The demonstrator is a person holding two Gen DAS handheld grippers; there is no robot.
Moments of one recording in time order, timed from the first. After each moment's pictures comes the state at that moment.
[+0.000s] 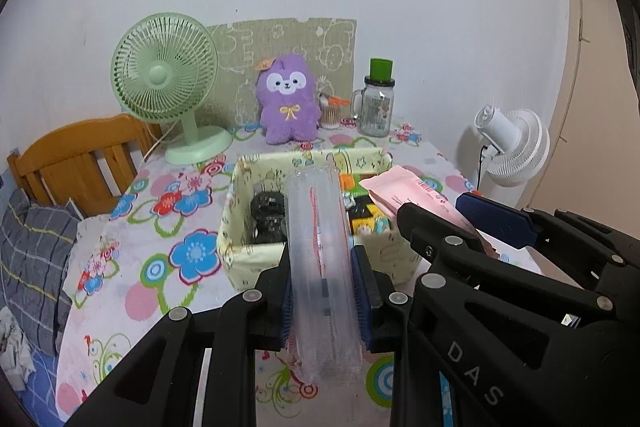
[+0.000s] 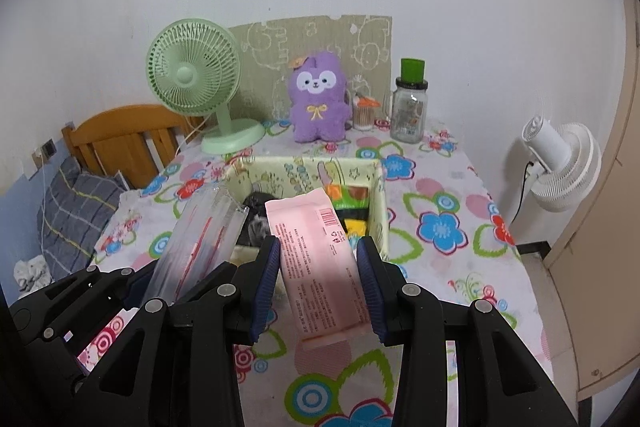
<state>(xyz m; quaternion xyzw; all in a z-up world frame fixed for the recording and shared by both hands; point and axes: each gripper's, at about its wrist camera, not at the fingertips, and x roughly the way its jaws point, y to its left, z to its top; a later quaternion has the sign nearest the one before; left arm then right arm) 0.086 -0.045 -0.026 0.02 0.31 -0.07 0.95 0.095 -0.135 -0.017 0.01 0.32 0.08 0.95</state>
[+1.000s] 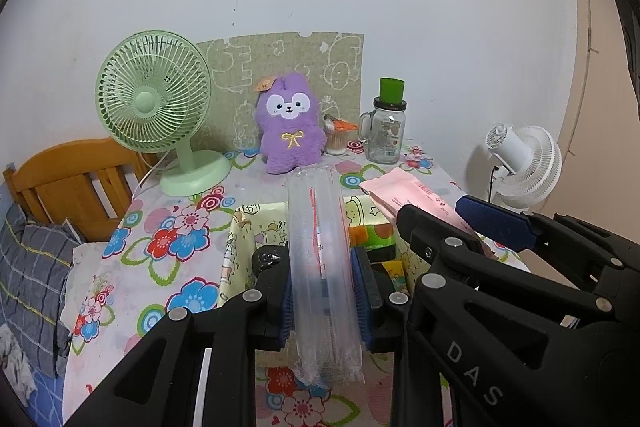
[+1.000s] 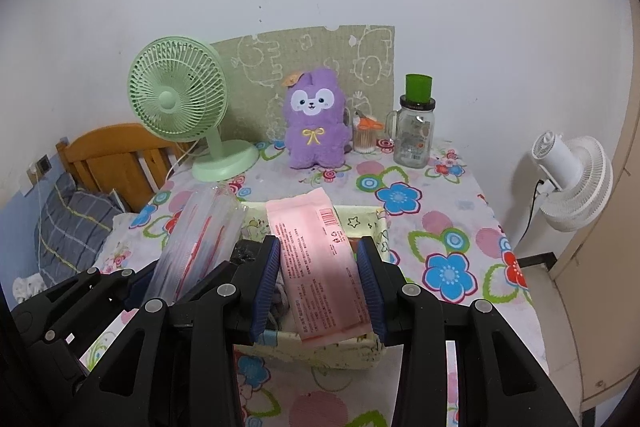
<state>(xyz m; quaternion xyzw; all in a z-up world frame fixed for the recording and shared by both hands) 0.149 -0.042 -0.013 0.02 0.30 -0.07 0.95 0.160 -0.134 -0.006 0.02 0.31 0.08 0.95</state>
